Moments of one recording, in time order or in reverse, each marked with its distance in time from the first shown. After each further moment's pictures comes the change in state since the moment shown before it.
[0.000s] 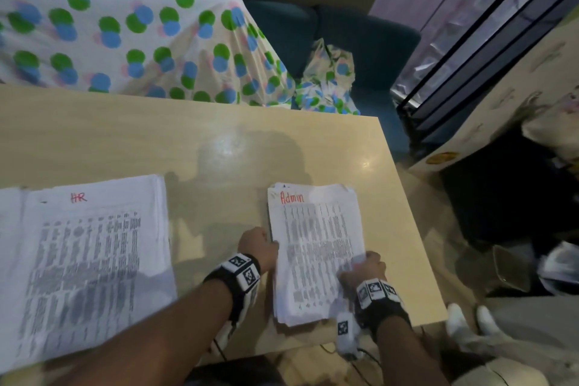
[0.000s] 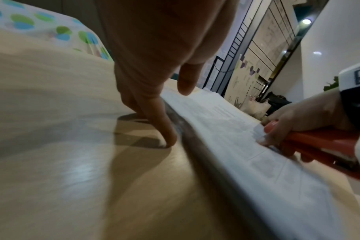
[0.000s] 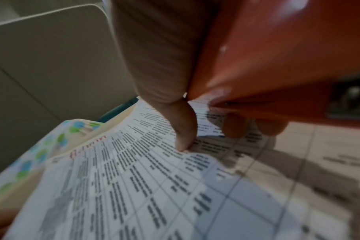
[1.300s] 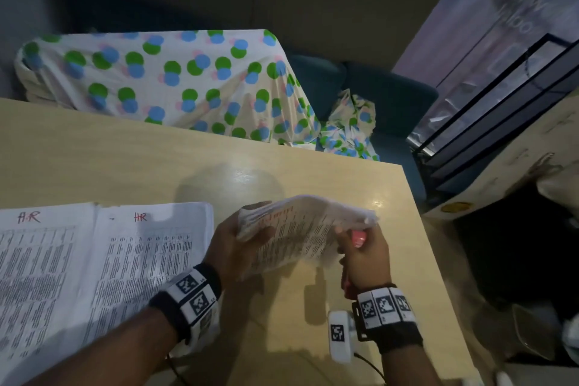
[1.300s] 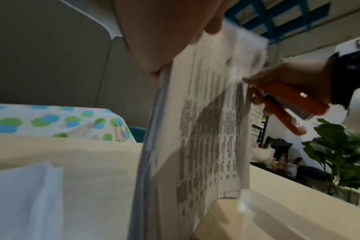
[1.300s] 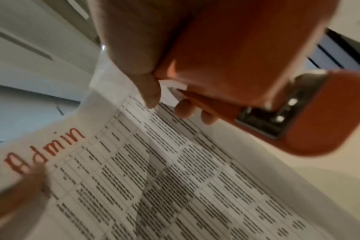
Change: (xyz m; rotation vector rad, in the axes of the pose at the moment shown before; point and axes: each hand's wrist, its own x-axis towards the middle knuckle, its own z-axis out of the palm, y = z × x) left_hand -0.076 -0.022 -0.159 -0.671 0.173 0.683; right_hand -0.133 -0.139 -0.046 0.608 0.177 -0.814
